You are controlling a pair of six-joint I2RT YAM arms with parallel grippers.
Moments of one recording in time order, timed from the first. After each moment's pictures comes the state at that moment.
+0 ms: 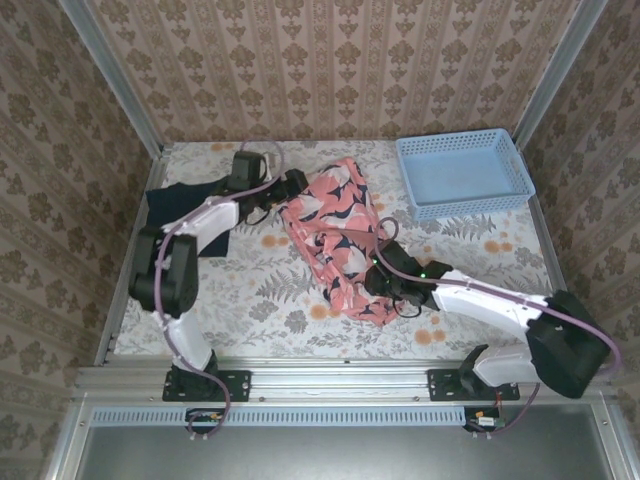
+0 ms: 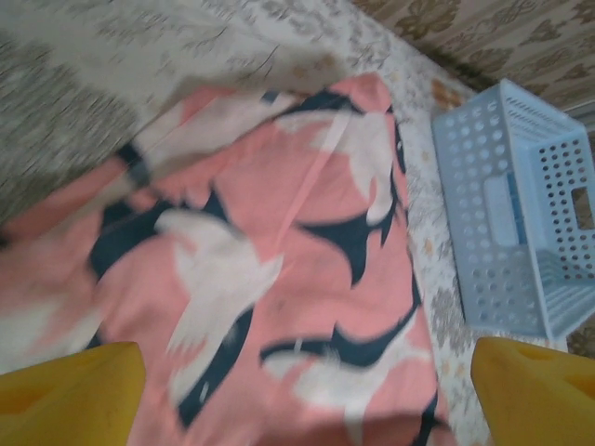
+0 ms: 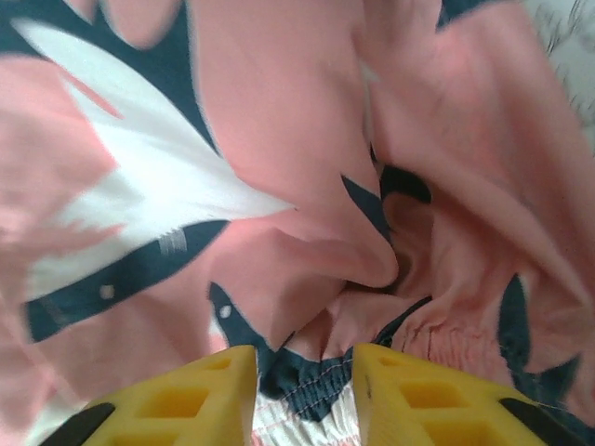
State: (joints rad) left arm -0.34 1.88 1.31 -0.08 0.41 -0.65; right arm 0.72 1.34 0.70 -0.40 0.12 0.87
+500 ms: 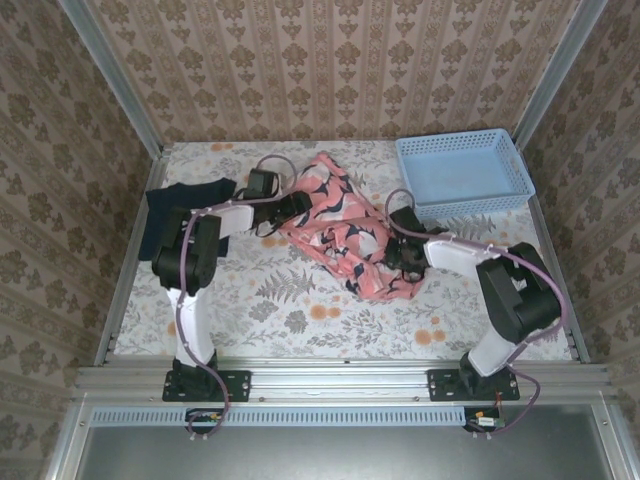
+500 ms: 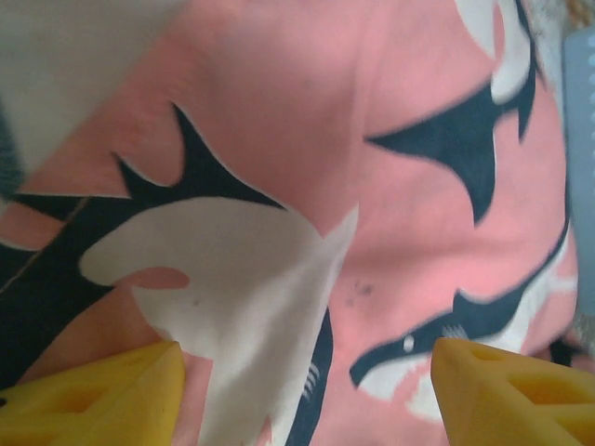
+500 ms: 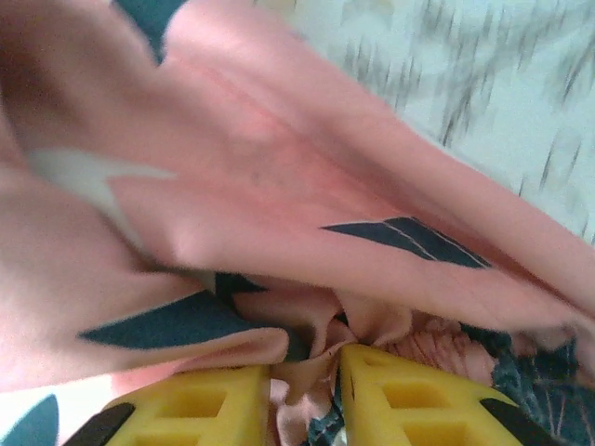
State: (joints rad) left arm -0.35 2.01 1.20 0.00 0.41 -0.64; right arm 0.37 1.68 0.91 -0.38 0.07 0.73
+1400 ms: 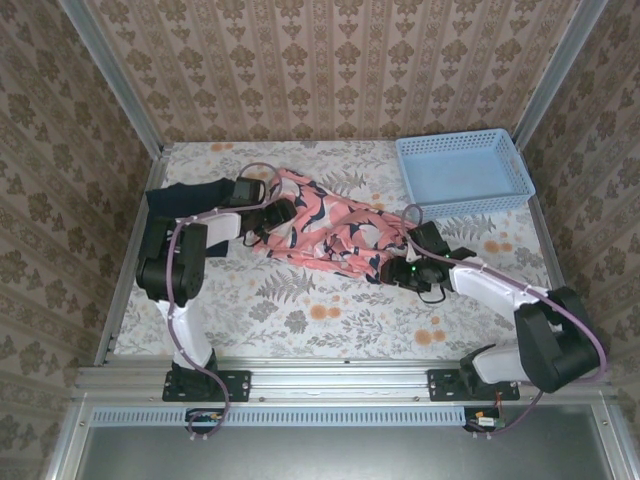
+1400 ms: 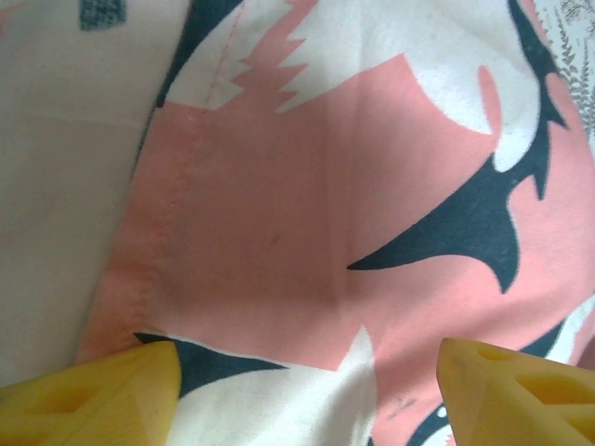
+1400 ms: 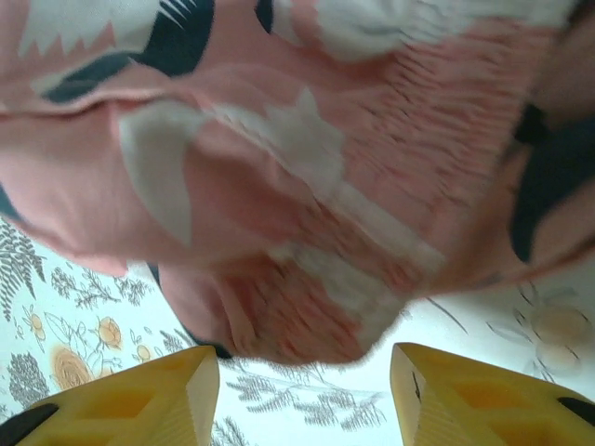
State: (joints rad) left arm -0.30 1.93 1.11 -0.04 0.31 -0.64; right arm 0.37 1.37 0.67 -0.38 -0.26 0.61
